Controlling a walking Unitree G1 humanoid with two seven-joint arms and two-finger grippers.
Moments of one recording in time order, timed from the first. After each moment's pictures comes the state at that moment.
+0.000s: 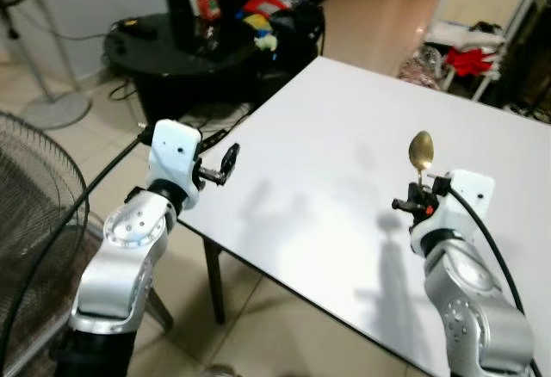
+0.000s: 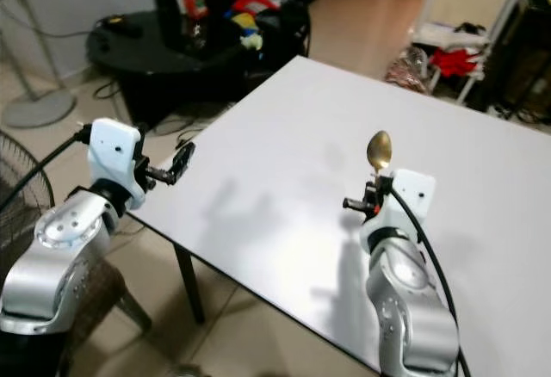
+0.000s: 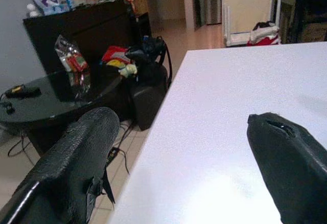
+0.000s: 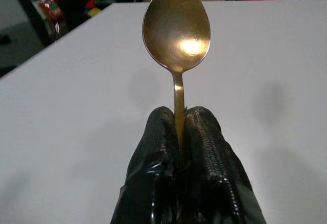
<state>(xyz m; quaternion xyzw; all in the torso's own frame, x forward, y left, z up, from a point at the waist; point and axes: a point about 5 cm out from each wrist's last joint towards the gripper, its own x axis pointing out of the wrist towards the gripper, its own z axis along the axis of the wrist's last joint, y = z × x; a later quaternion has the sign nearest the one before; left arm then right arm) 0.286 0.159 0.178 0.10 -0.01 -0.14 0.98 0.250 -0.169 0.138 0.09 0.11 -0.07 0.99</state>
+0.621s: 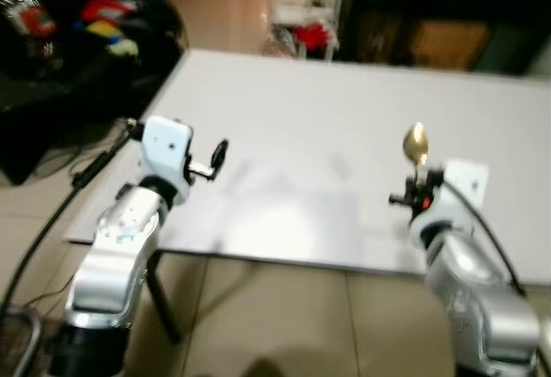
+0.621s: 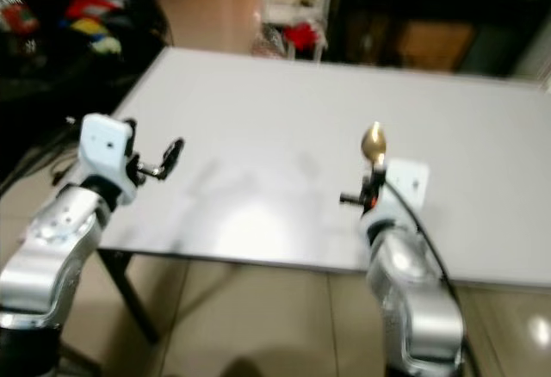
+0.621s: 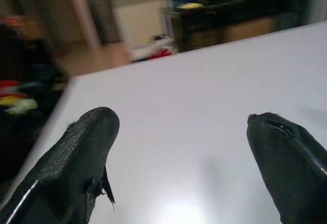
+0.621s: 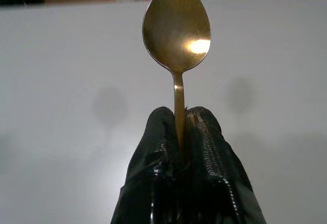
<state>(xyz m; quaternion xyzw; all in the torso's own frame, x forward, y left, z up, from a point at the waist) 0.289 0.157 0.173 0.11 0.00 -0.15 0.98 0.255 -0.184 0.140 0.03 0.14 -0.07 0.99</state>
